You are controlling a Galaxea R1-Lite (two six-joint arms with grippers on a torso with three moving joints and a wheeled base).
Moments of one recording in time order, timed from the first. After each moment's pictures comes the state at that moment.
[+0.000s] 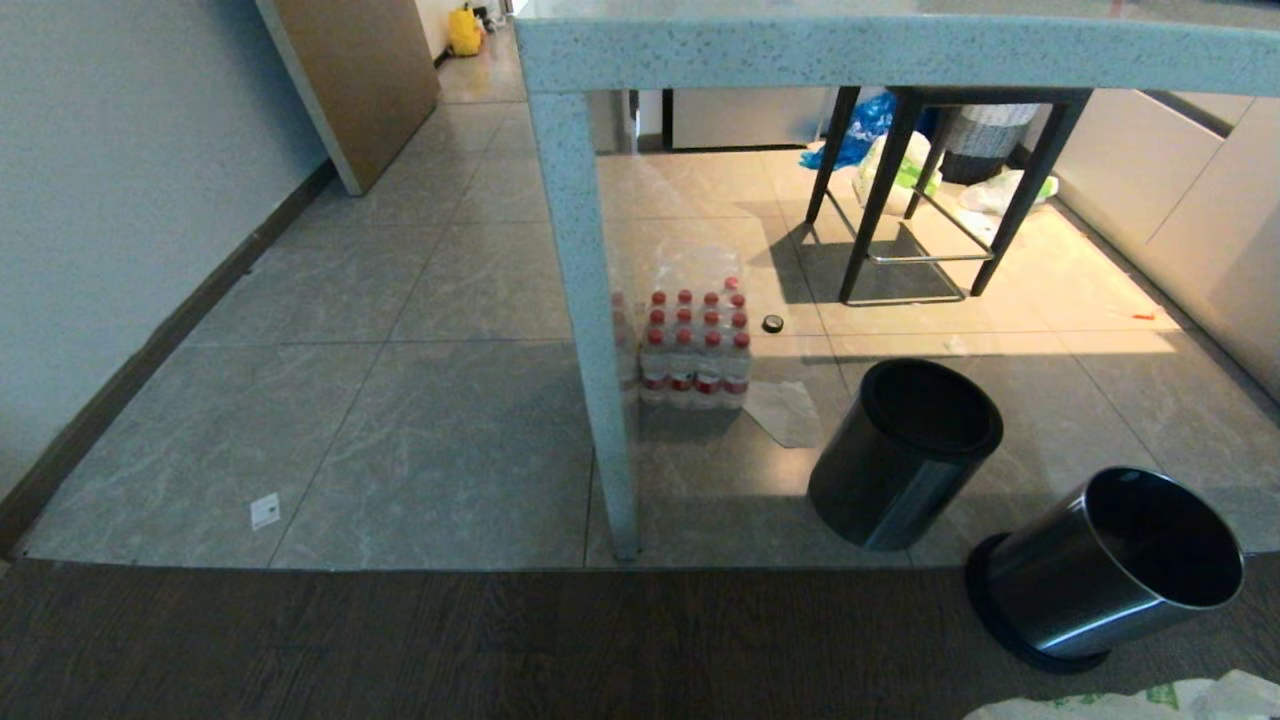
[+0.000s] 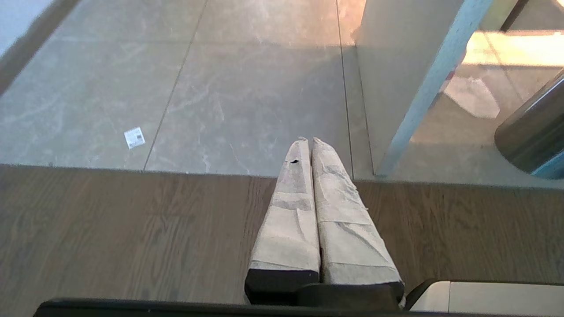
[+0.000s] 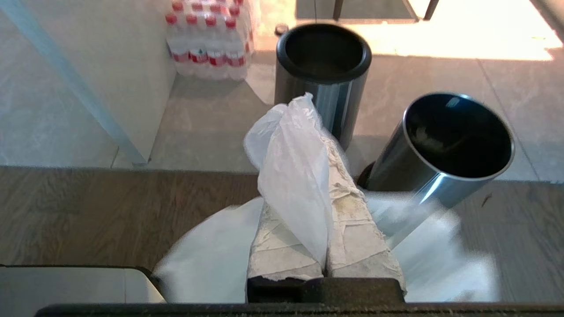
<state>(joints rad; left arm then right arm) 0.00 0.00 0.00 0.00 0.00 -0.01 -0.01 0.00 0.00 0.00 0.01 -0.06</state>
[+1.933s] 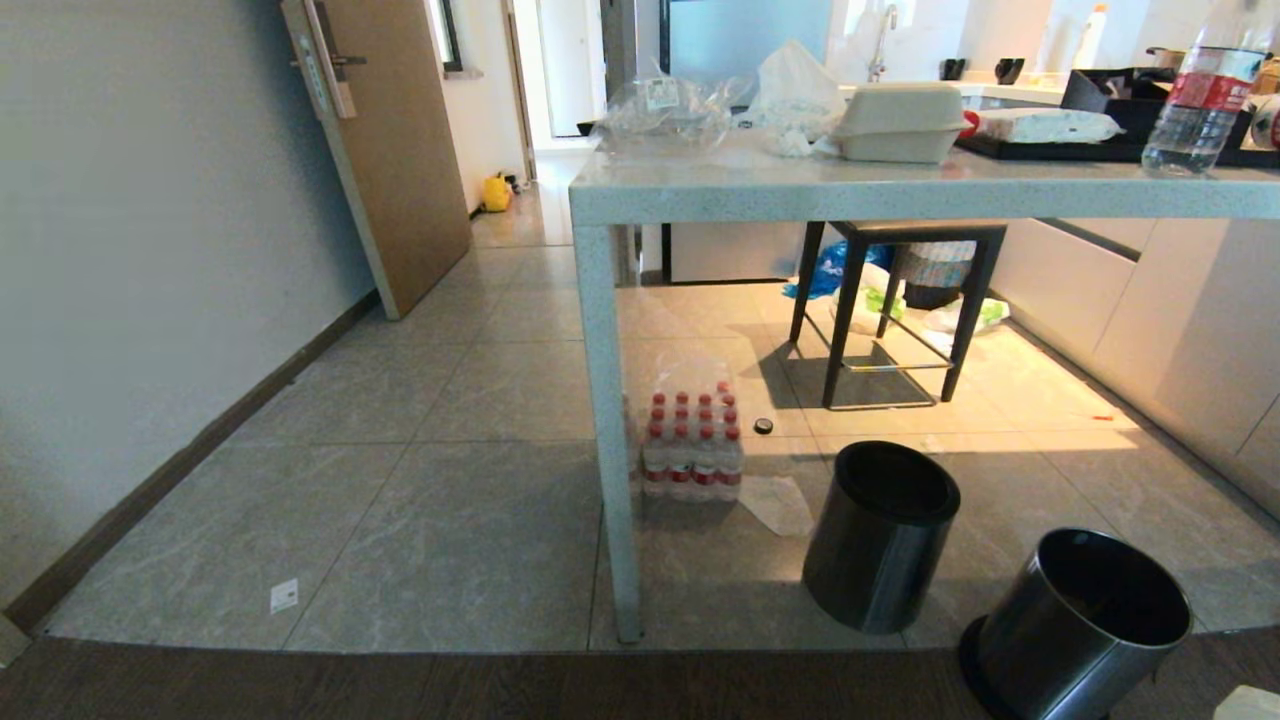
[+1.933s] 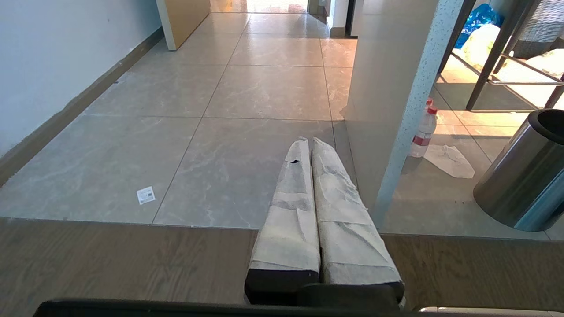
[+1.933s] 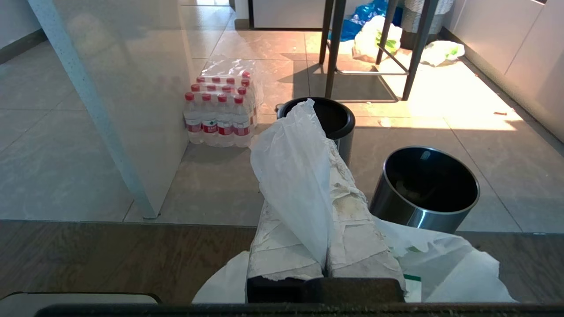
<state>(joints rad) 0.00 0.00 0.00 0.00 0.00 0.00 -0.01 0.00 0.00 0.00 0.01 -0.06</state>
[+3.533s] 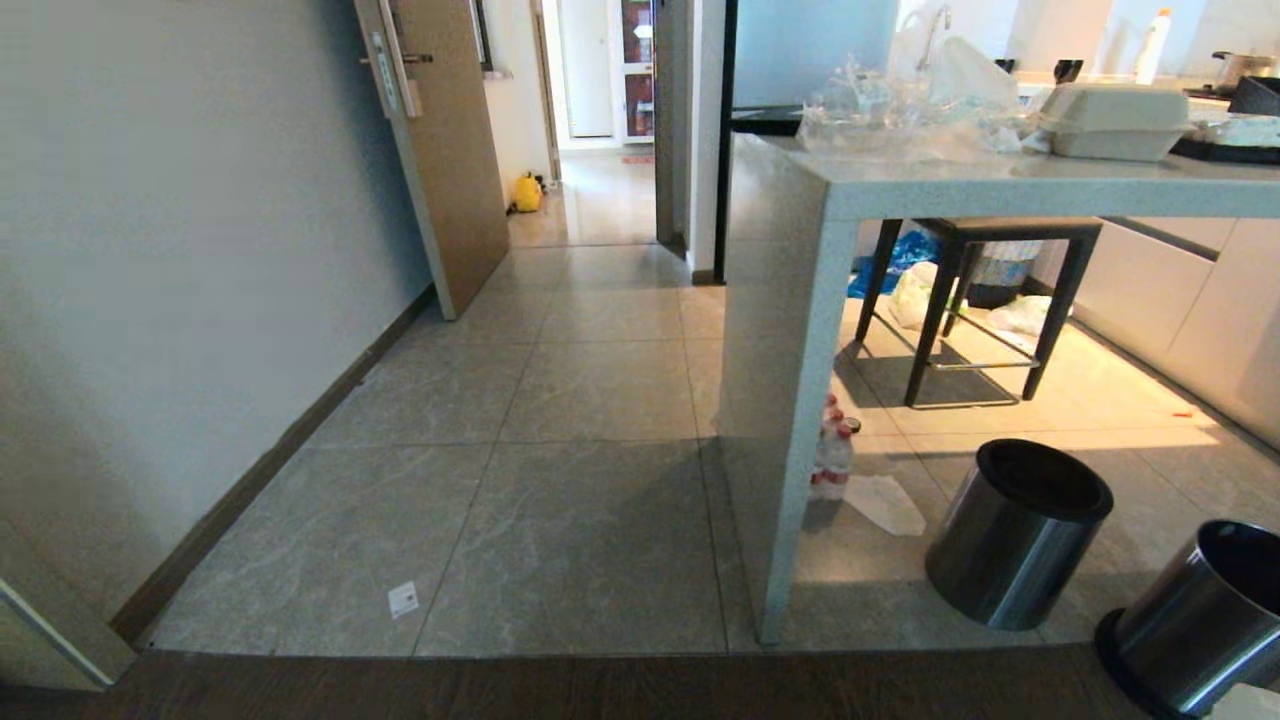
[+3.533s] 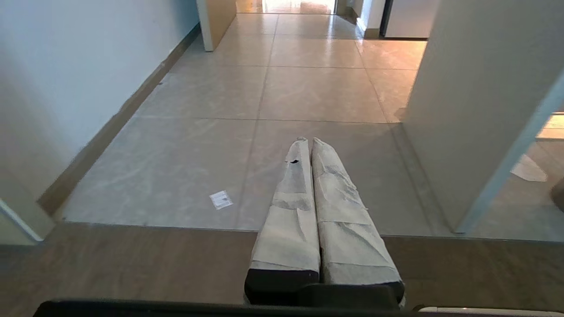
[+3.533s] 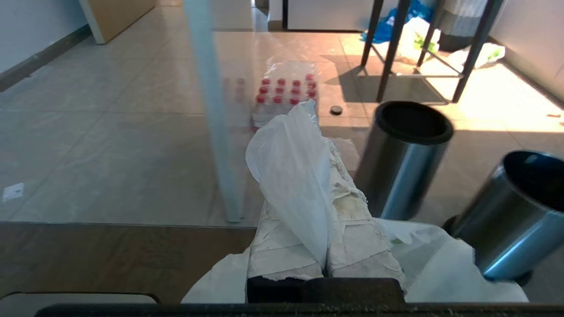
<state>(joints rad) 0.00 0.00 0.00 0.00 0.00 -0.01 -0.01 0.00 0.00 0.00 0.01 -0.06</state>
